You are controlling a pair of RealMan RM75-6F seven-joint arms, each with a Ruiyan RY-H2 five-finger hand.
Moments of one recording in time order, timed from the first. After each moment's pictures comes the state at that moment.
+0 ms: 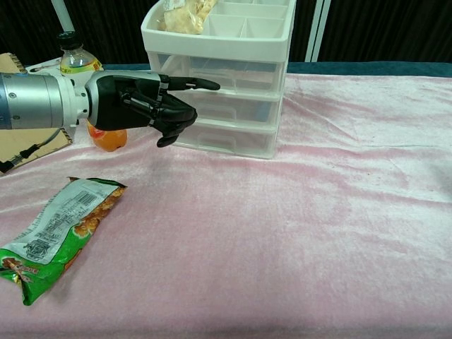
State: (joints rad) left arm -1.03 -1.48 0.09 -1.19 1.67 0.85 -1.61; right arm 0.06 -1.11 0.06 -1.69 -1.42 1.45 -0.17
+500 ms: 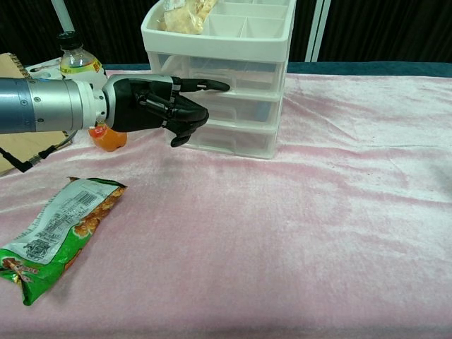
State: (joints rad) left arm -1.05 -1.56 0.09 -1.09 1.68 0.86 -1.68; right arm 0.06 -1.11 0.06 -1.69 -1.42 1.45 -0.17
